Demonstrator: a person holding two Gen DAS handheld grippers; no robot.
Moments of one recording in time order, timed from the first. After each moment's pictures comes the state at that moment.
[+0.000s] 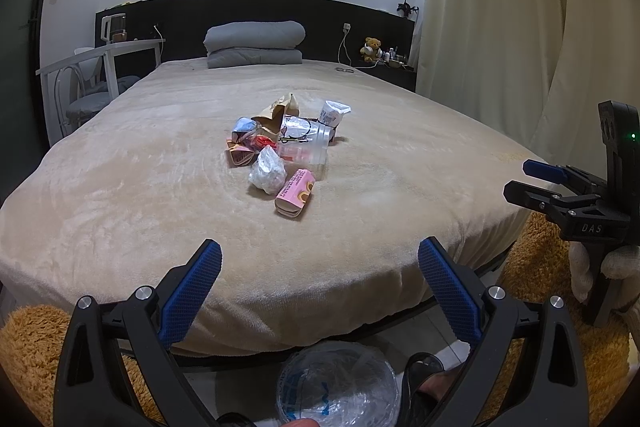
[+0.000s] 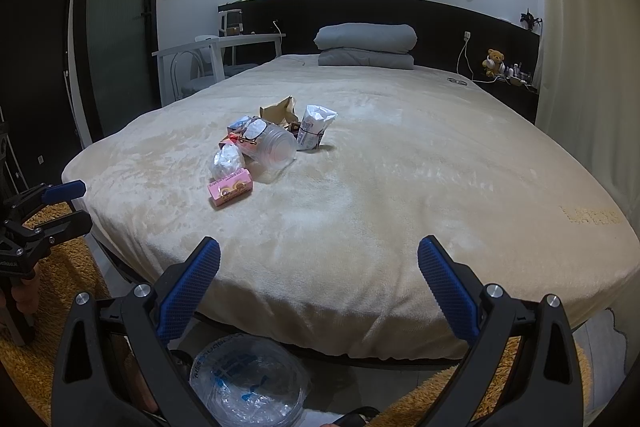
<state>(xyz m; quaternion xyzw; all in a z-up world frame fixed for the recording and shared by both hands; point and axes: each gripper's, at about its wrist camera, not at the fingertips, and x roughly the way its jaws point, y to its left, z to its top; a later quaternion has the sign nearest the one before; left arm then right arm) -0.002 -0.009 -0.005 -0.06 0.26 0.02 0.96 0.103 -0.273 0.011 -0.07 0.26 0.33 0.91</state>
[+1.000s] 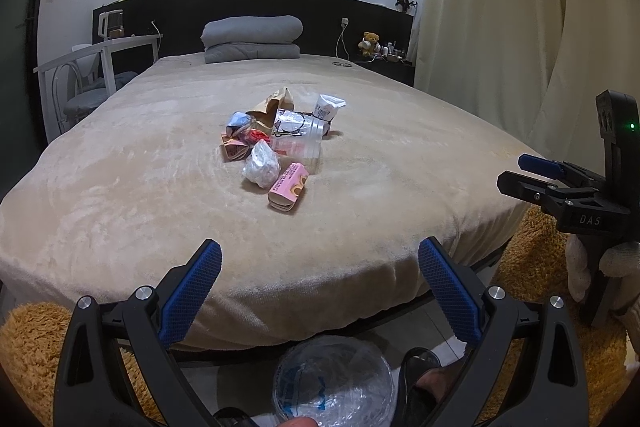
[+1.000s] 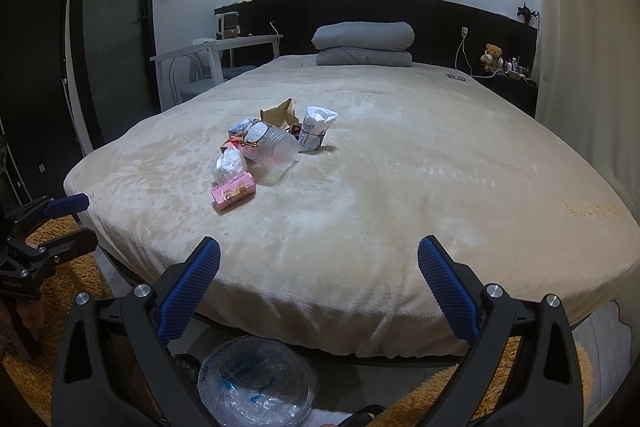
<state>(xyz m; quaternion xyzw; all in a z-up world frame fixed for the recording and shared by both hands) 0.000 -0.018 -0.005 -0.06 0.27 0.02 0.96 0.104 -0.272 0.012 -0.06 0.26 0.33 0.91</state>
